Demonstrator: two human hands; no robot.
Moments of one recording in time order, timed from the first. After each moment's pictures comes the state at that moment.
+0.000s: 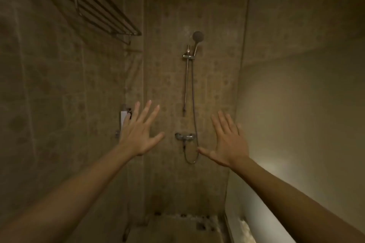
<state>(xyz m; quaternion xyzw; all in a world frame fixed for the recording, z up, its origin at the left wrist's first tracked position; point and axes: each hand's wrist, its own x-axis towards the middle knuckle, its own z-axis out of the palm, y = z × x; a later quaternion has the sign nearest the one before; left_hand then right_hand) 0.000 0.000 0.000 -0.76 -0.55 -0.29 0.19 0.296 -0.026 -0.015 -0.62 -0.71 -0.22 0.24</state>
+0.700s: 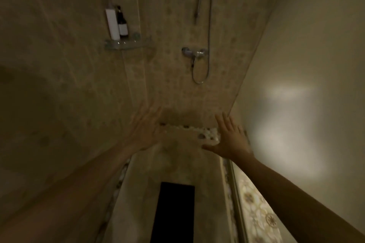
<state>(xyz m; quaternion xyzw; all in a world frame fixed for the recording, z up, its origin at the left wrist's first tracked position) -0.014 0.131 -0.291 -0.79 -0.58 -0.07 -0.19 0.300 0.091 -0.290 -0.67 -0.73 0.06 0.07</state>
